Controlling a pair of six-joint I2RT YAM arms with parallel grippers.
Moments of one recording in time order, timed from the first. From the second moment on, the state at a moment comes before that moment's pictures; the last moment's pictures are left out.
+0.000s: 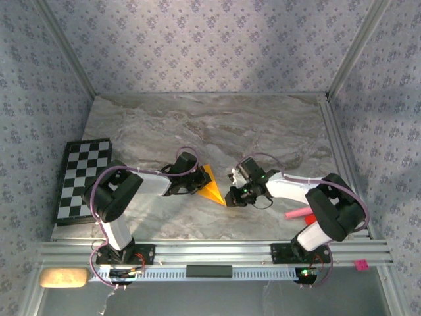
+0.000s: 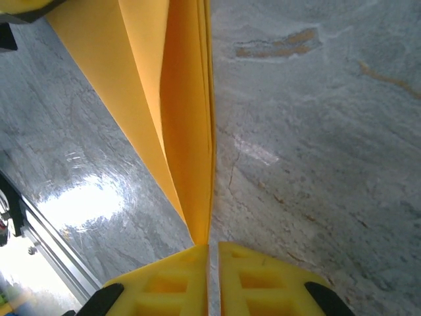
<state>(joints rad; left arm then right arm) -0.71 1.75 0.70 0.26 0.28 -1.20 0.66 1.51 0.66 -0.31 -0.54 0.52</state>
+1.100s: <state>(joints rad) -0.71 1.75 0.70 0.26 0.28 -1.20 0.68 1.70 0.70 -0.04 -0.63 0.63</state>
